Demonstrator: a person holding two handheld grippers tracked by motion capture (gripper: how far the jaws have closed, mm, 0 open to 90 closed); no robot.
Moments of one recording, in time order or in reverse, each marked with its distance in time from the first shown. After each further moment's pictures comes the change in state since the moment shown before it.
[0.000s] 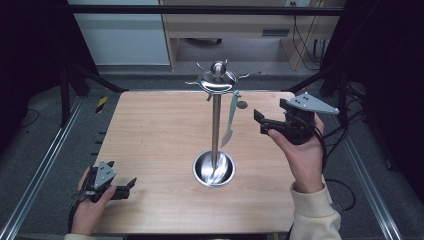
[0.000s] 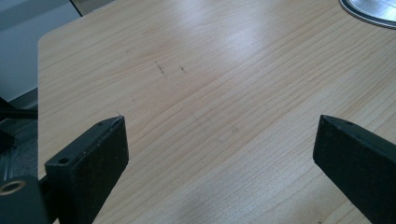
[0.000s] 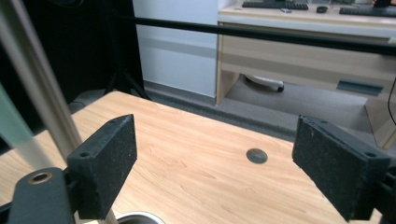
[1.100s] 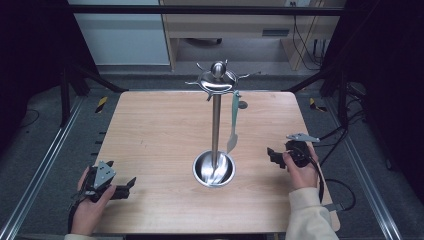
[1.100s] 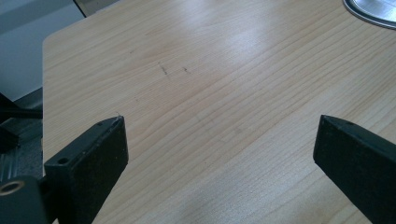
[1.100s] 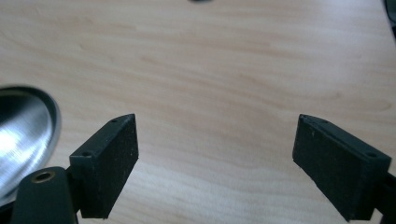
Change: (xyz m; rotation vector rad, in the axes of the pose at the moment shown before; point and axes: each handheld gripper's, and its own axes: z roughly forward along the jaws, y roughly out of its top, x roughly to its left) left arm 0.000 0.001 0.000 0.000 0.015 0.005; right arm -0.076 -0.172 0.060 0.375 -0.131 0.116
